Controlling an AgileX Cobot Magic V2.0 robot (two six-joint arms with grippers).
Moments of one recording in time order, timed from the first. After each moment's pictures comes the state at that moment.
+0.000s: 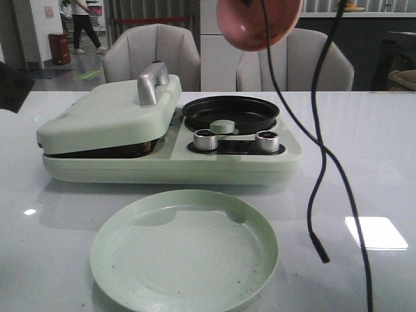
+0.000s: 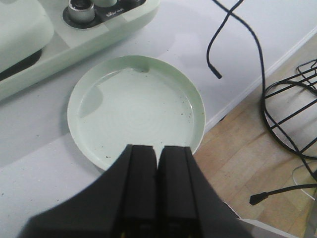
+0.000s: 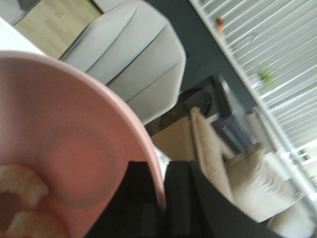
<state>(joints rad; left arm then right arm) -0.62 0.87 -0.65 -0.46 0.61 0.34 0.58 1.95 -1.68 -1.54 0.84 0.84</state>
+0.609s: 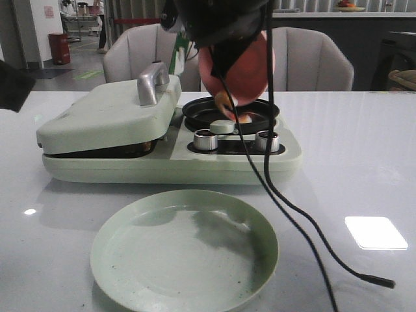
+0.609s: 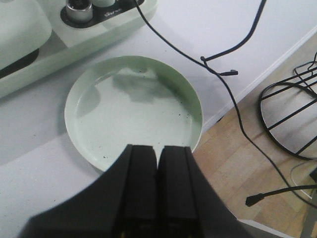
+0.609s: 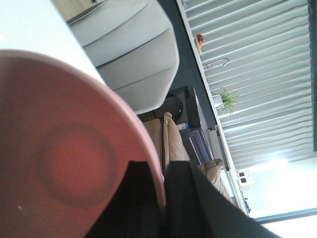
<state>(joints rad) -0.62 0.87 -0.65 -0.47 0.61 0.34 0.67 2.18 -1.69 -1.72 1.00 0.84</state>
